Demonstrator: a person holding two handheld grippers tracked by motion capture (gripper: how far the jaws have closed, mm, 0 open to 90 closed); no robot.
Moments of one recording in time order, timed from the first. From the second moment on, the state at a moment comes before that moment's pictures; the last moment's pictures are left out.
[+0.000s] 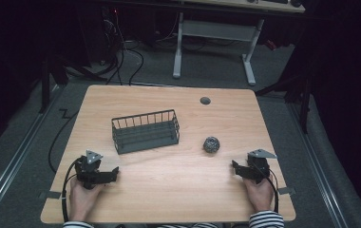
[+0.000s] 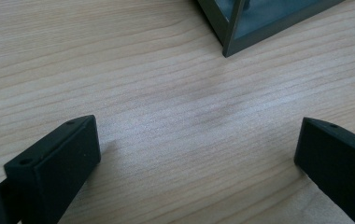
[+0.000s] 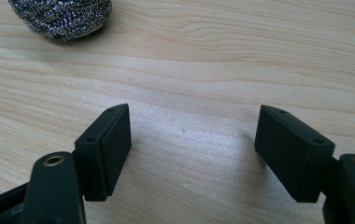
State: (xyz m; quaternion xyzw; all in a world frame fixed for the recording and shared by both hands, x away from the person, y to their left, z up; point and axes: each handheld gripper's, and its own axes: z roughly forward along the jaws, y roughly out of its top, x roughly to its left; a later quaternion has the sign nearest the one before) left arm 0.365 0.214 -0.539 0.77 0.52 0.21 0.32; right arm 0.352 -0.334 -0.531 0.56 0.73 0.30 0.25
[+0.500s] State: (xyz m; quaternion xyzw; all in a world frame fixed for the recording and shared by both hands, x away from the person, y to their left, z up) left arm 0.363 0.216 -0.537 0.77 0.51 0.21 0.33; right arm 0.351 -0.334 -0.531 0.56 0.73 0.30 0.25
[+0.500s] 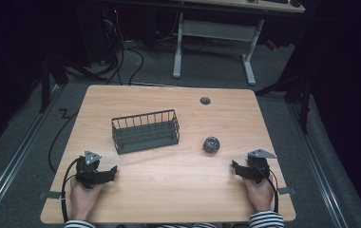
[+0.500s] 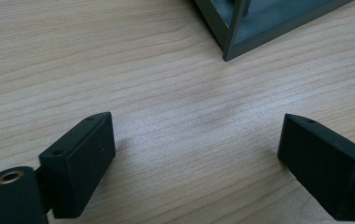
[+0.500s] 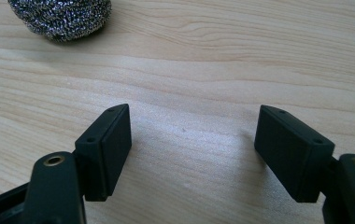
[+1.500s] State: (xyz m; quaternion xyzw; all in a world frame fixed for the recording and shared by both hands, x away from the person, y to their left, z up) left arm 0.366 0.211 -0.469 0.76 0.48 0.17 0.40; right arm 0.351 -0.334 -0.531 0.56 0.73 0.30 0.25
